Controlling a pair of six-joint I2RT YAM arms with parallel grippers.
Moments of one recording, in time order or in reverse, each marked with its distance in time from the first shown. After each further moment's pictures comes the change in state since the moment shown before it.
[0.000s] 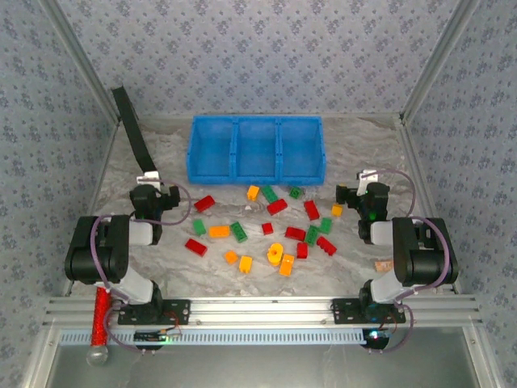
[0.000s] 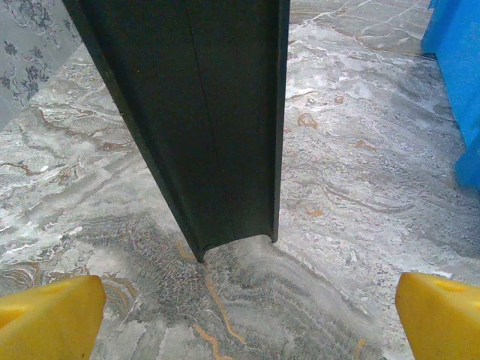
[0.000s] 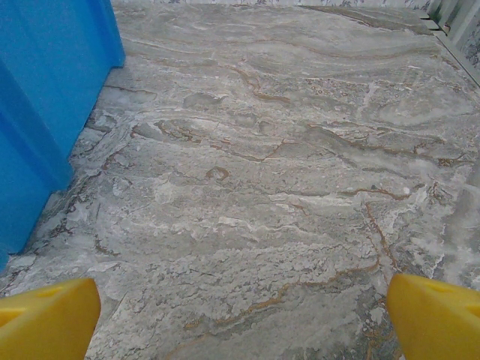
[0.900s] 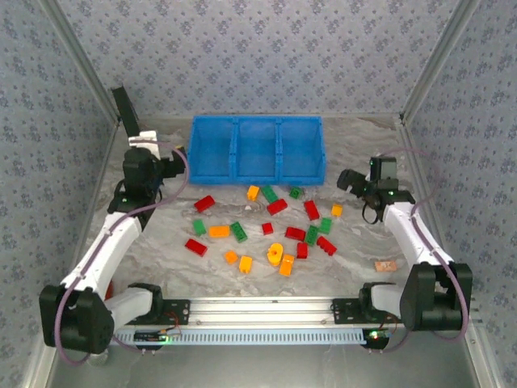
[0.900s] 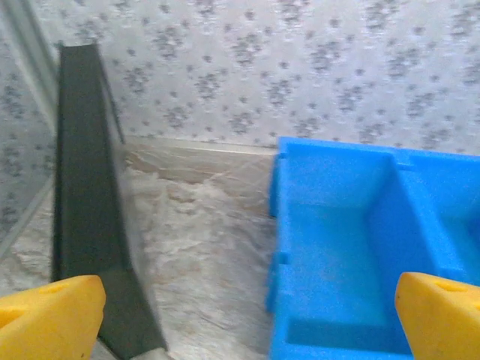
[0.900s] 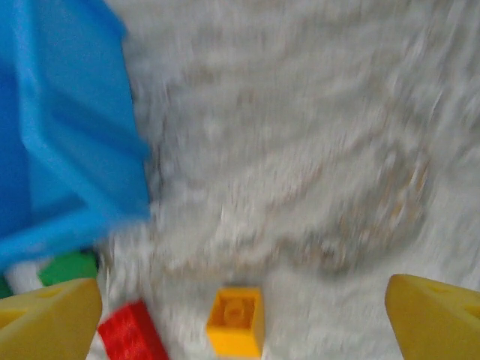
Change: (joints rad) left arm -0.196 -0.465 0.476 -0.817 -0.009 -0.128; right arm 0.050 -0.294 0.417 -1.128 -0.047 0.461
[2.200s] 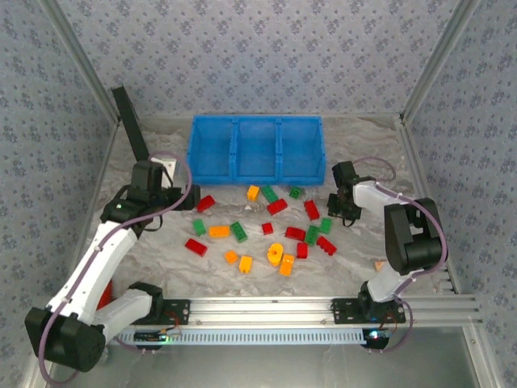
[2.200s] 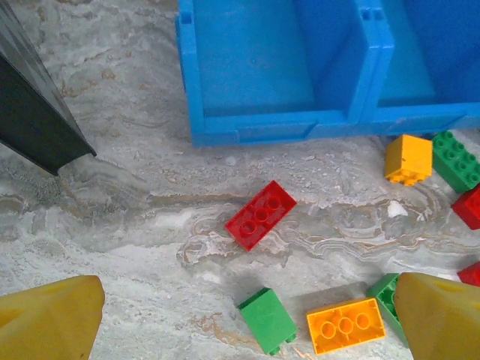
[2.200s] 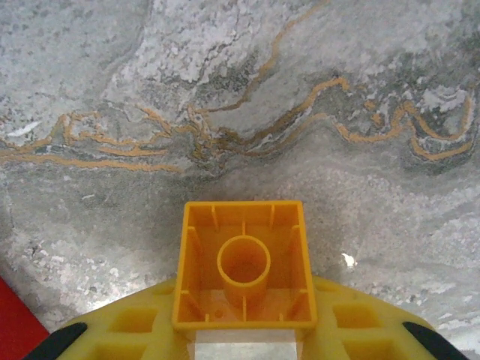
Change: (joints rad) left arm -0.100 -0.080 0.053 -0.594 0.154 -0.013; right arm 0.182 0.411 0.105 -0.171 0.120 -0.009
